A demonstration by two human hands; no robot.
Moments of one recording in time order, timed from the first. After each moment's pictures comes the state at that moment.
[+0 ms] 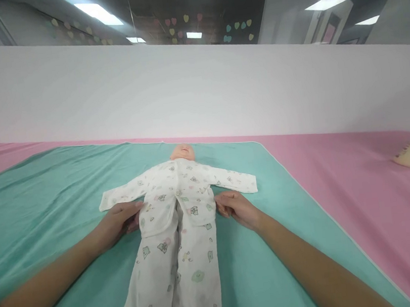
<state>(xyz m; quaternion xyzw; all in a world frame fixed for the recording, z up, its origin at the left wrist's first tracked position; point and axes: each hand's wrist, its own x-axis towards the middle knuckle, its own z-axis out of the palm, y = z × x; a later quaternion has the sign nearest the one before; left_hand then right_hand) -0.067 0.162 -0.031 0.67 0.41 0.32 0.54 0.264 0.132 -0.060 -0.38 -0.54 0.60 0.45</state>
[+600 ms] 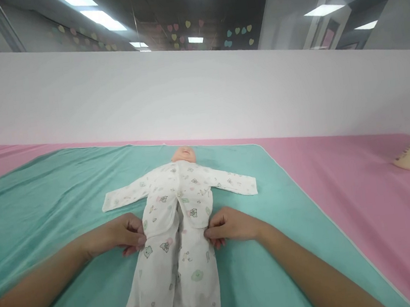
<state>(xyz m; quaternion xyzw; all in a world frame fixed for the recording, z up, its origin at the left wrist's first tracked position) -0.078 0.153 -0.016 0.70 0.34 0.07 0.62 0.245 0.105 -0.035 -0.43 -0.67 0.58 0.18</state>
